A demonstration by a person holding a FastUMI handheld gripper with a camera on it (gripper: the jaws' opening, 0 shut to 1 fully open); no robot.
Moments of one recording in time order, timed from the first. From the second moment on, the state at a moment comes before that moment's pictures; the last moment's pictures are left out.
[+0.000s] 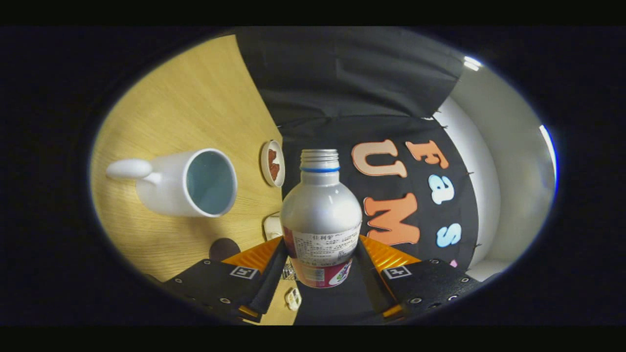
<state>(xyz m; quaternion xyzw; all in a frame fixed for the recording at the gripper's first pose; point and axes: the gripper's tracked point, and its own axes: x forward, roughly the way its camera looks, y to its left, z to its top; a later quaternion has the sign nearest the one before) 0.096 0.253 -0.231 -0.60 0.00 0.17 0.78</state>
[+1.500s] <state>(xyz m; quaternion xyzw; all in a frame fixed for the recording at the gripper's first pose) 0.142 0.222 -0.332 -0.05 0.24 0.17 0.96</state>
